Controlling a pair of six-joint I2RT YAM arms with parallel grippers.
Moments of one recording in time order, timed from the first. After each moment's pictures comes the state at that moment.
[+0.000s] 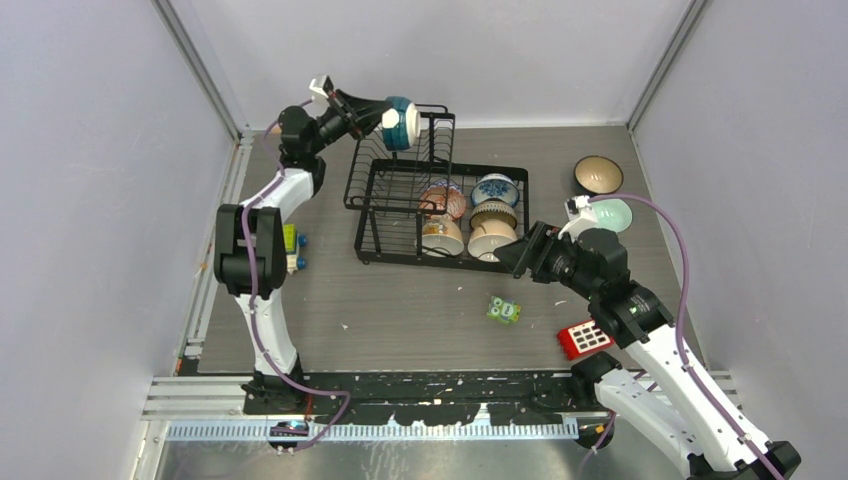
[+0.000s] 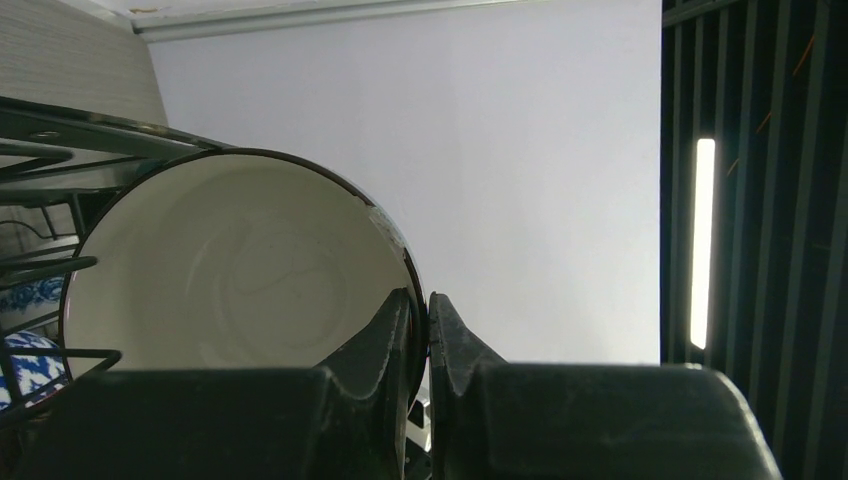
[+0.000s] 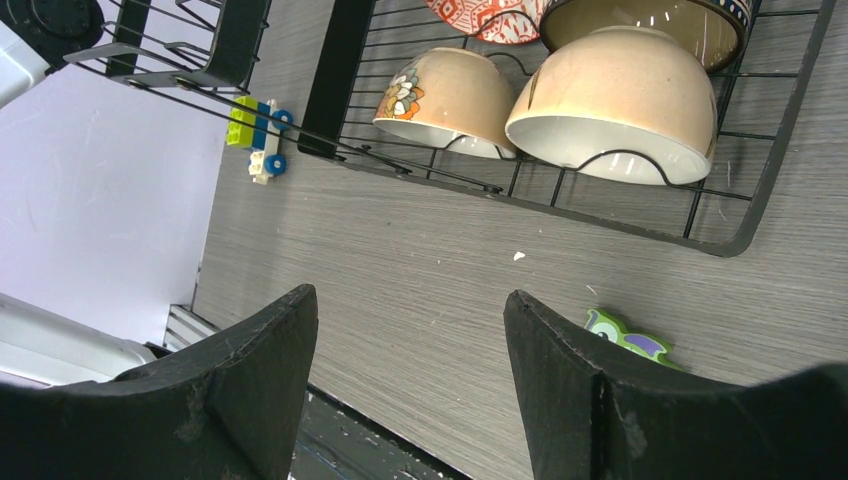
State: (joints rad) left arm -0.11 1.99 1.48 0.84 0.83 -1.76; right arm 0.46 0.67 0.71 -0.42 -0.14 0.71
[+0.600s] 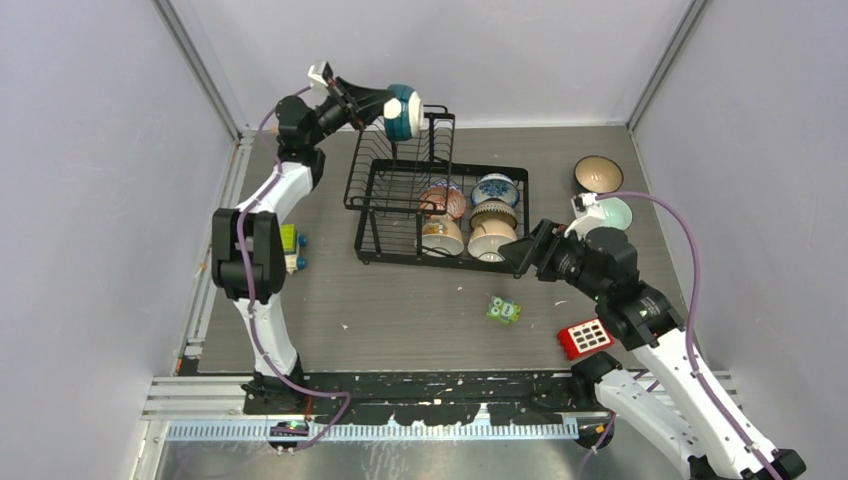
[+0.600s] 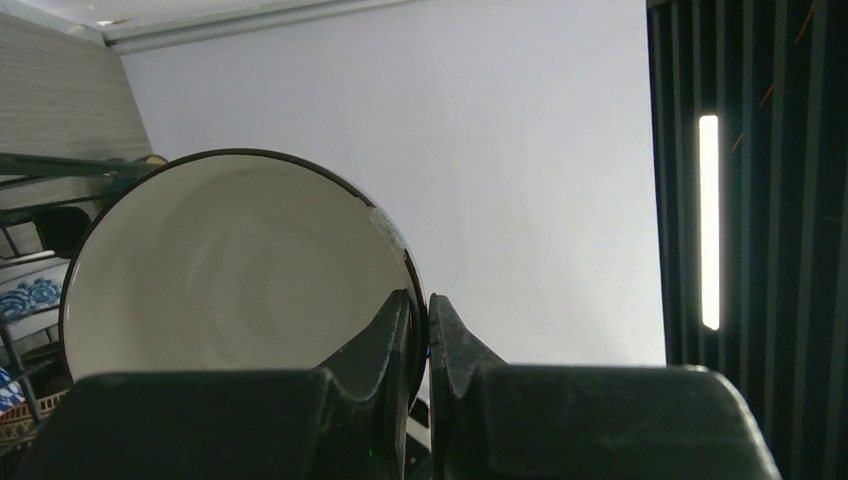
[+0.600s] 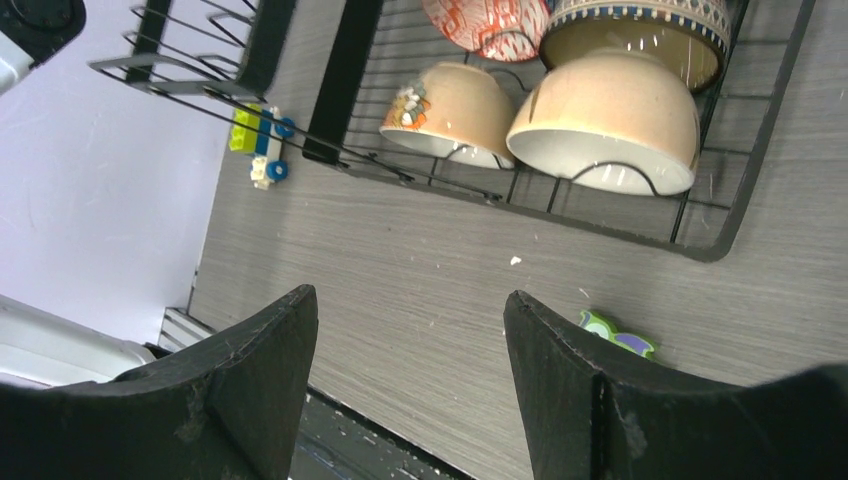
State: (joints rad) left arm -0.13 1.97 1.54 0.81 0.82 -1.75; right arm 0.46 0.65 0.75 -0.47 -0.12 0.69
